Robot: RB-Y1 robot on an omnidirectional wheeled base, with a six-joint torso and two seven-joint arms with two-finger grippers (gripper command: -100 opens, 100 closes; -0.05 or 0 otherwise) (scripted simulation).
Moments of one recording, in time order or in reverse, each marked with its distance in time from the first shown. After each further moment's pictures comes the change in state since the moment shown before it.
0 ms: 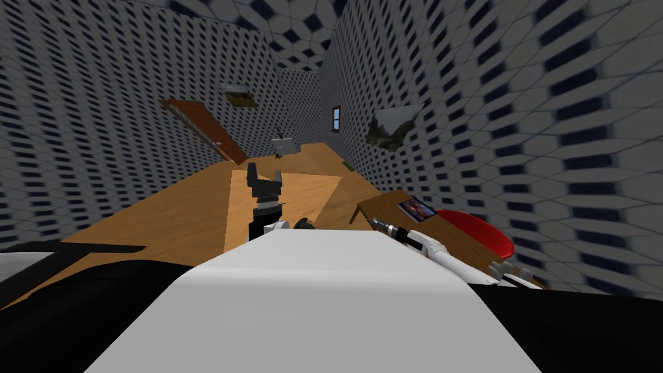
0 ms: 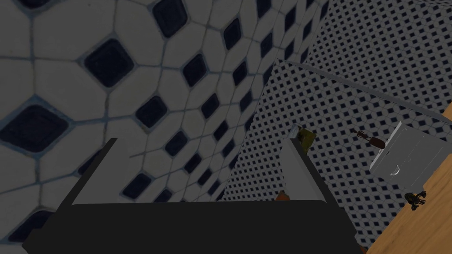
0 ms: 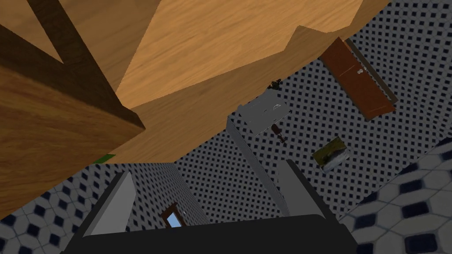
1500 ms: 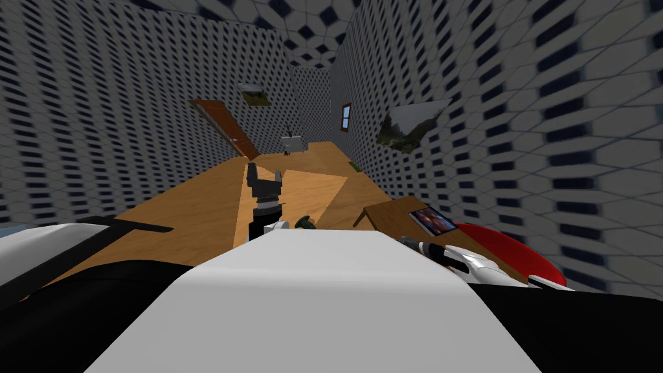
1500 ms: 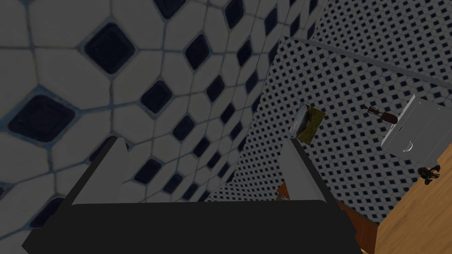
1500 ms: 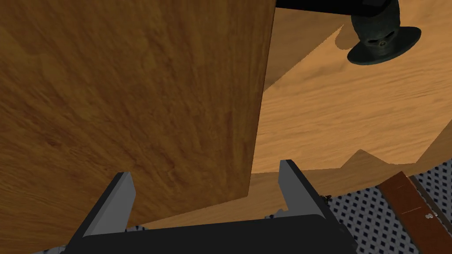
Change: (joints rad) left arm 0.000 0.000 0.000 0.000 0.000 0.000 0.000; right arm 0.011 -0.150 0.140 0.346 0.089 -0.014 0.070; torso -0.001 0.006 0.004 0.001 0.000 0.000
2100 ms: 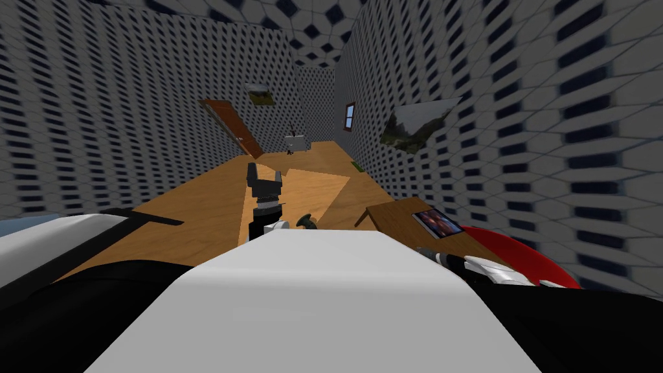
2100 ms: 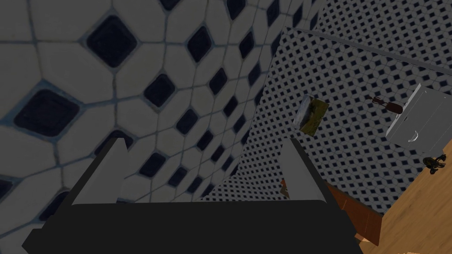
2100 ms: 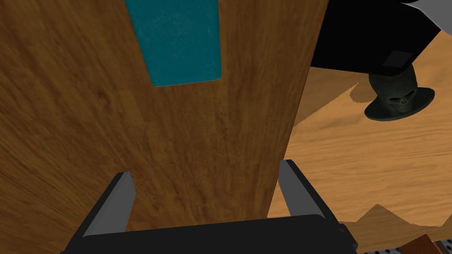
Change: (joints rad) left arm 0.000 0.000 0.000 0.000 0.000 0.000 0.000; right arm 0.032 -0.038 0.051 0.113 0.034 0.002 0.033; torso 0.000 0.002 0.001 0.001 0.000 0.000
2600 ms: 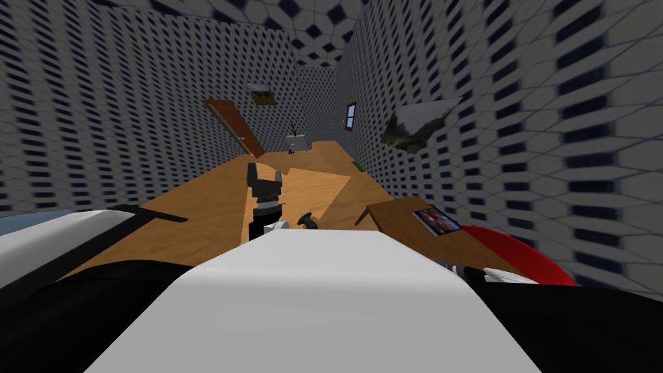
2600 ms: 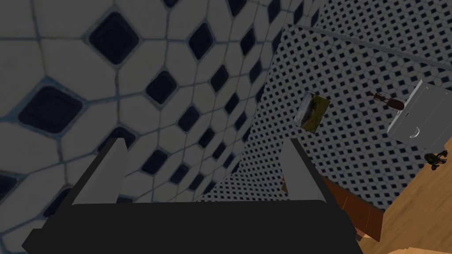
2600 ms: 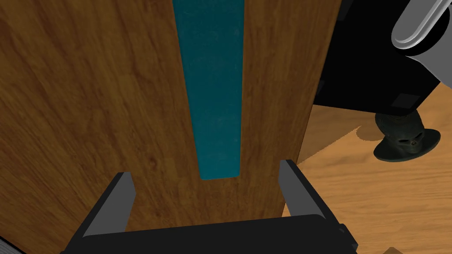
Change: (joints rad) left arm 0.000 0.000 0.000 0.000 0.000 0.000 0.000; right arm 0.035 -0.009 0.029 0.102 0.020 -0.019 0.037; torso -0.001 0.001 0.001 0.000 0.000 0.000
